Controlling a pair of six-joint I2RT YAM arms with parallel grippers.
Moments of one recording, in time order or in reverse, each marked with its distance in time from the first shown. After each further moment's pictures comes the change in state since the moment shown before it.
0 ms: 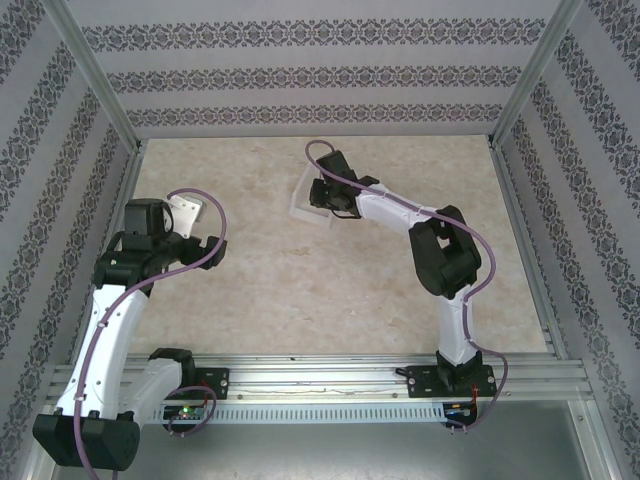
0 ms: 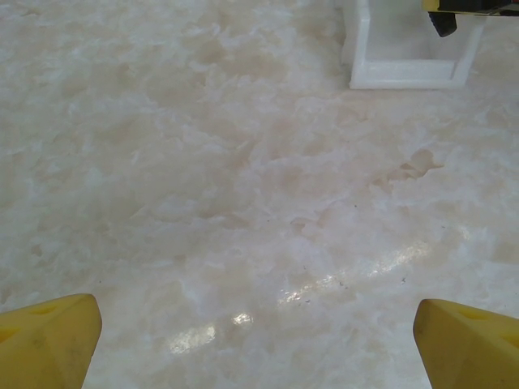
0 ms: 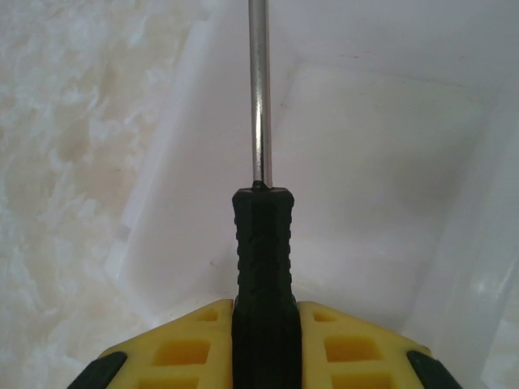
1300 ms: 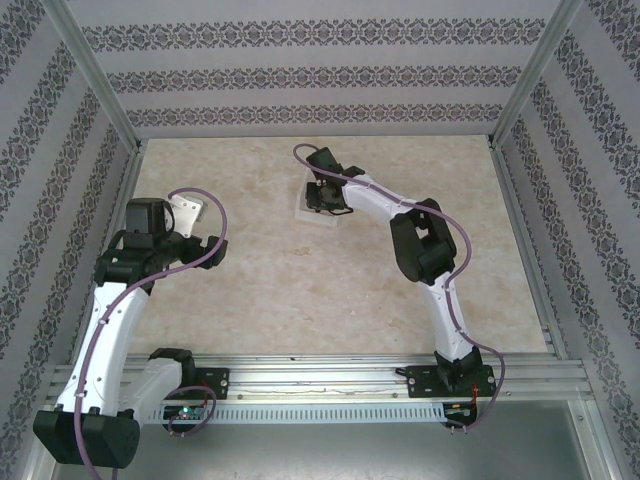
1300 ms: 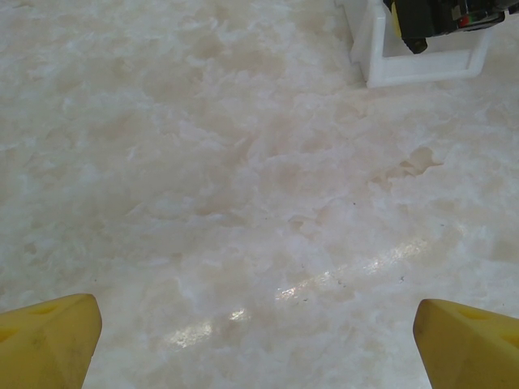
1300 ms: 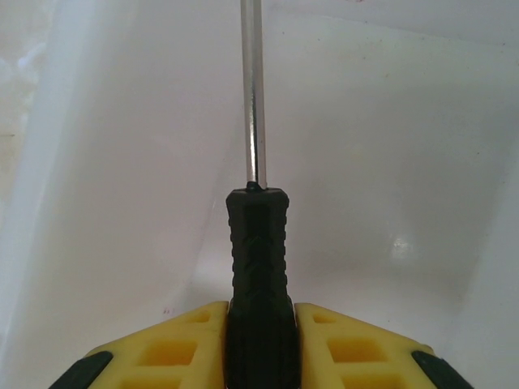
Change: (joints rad) left arm 0.000 0.013 0.000 0.000 0.003 -0.004; right arm 0.000 0.219 0.275 -0.237 0.006 -0.111
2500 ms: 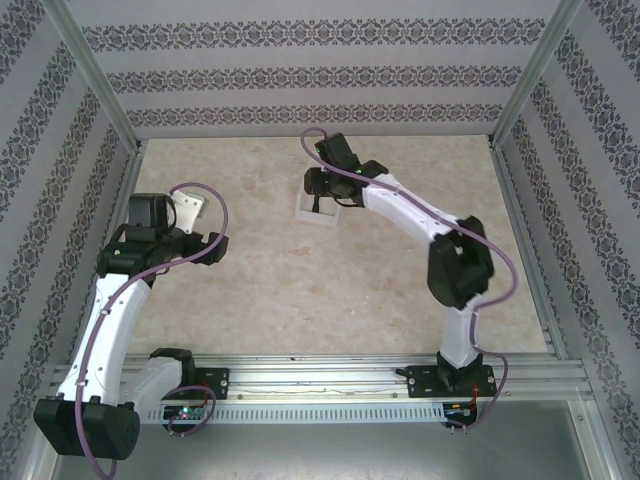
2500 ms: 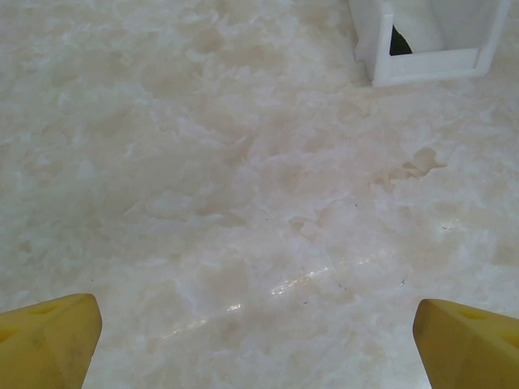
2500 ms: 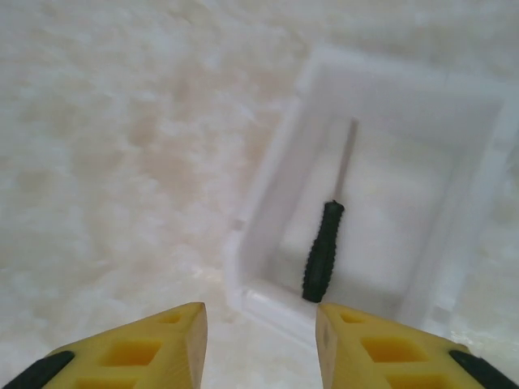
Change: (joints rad) left arm -0.001 0.049 0.024 0.000 -0.007 -0.015; right arm 0.049 -0.408 -0.204 0.062 0.024 -0.079
